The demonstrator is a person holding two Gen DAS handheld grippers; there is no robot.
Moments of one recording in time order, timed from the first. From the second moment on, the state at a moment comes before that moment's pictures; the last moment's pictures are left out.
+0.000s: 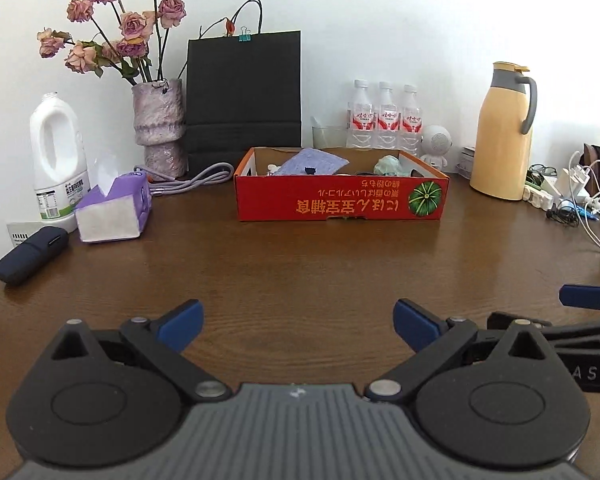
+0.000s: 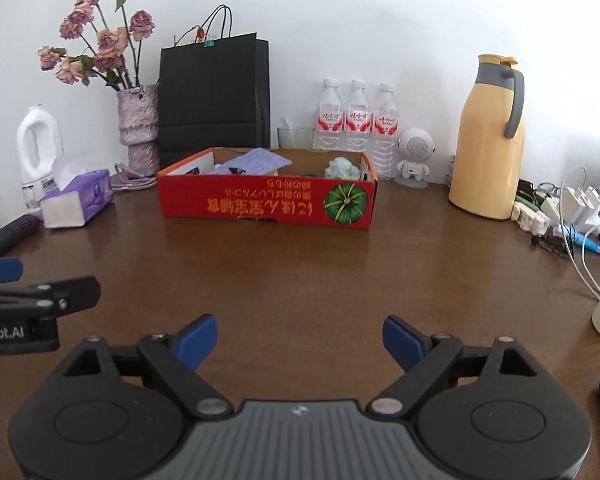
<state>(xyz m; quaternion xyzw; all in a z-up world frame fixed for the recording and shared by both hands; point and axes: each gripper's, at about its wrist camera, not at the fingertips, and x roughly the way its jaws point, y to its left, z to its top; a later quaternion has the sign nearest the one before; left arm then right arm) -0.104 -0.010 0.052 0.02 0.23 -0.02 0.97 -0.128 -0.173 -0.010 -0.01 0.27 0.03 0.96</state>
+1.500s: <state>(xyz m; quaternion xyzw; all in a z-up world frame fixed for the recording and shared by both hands) 0.011 0.003 0.001 0.01 0.35 -0.01 0.94 -0.020 -0.155 -0.046 0.00 0.35 0.00 0.94</state>
